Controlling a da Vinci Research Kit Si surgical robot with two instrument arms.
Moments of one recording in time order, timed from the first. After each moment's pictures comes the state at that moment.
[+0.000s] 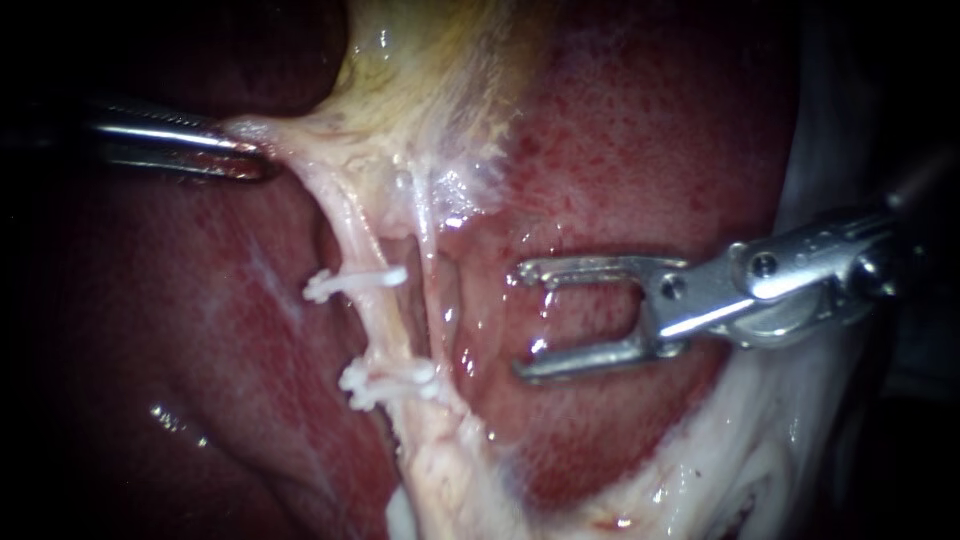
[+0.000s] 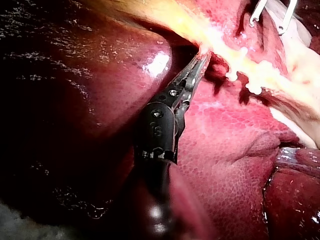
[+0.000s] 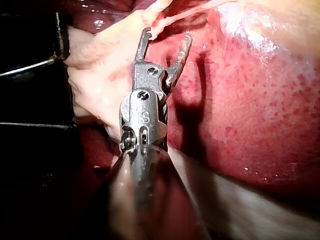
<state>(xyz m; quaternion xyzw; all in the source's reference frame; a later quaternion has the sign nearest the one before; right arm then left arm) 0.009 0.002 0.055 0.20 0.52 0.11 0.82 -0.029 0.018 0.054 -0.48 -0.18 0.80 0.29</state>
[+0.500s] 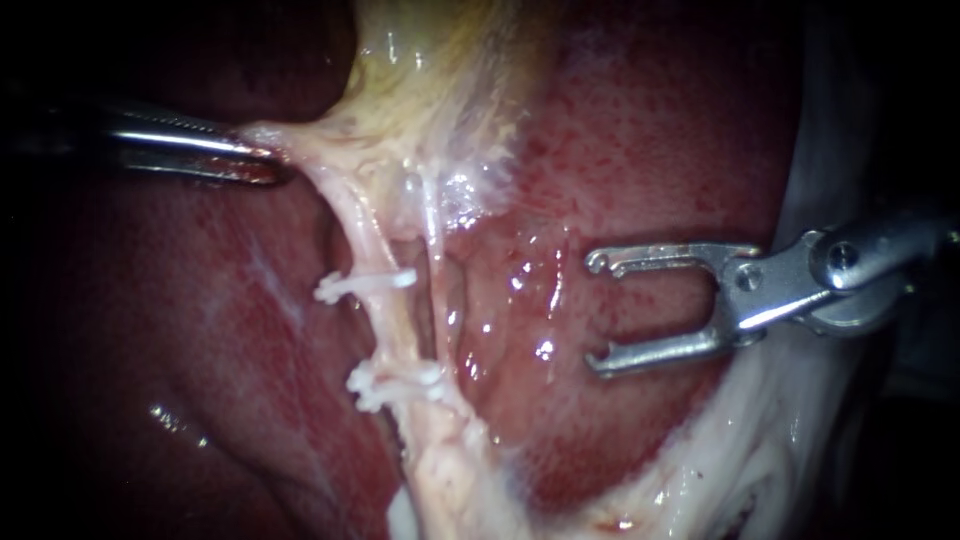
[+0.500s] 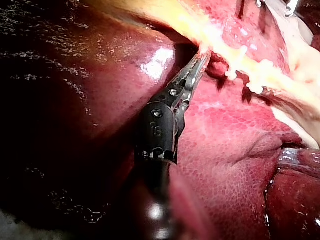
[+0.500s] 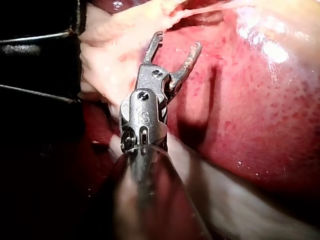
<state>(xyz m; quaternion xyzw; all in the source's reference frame) 0.006 0.003 0.054 0.18 0.53 0.08 0.83 -0.031 0.017 0.057 -0.49 -0.18 0.80 0.29</state>
